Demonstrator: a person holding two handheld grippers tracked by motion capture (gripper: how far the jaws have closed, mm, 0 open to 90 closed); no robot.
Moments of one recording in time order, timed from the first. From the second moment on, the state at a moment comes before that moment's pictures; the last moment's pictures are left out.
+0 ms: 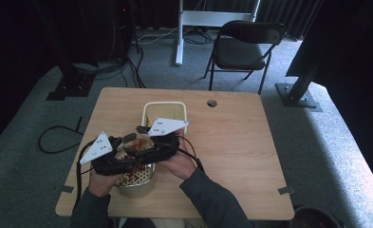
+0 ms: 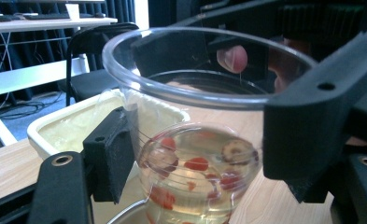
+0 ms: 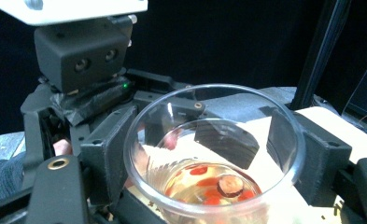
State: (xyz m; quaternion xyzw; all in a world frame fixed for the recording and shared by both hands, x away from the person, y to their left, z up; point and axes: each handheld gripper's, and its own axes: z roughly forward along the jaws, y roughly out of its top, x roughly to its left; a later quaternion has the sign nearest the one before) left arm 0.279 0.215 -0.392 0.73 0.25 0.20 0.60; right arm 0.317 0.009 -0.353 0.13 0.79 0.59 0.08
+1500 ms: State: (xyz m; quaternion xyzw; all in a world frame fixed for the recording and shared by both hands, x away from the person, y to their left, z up) left arm 0.272 0.232 -0.399 0.74 0.29 0.25 0.56; right arm 0.327 -0.032 -0.359 0.16 0.78 0.60 0.10
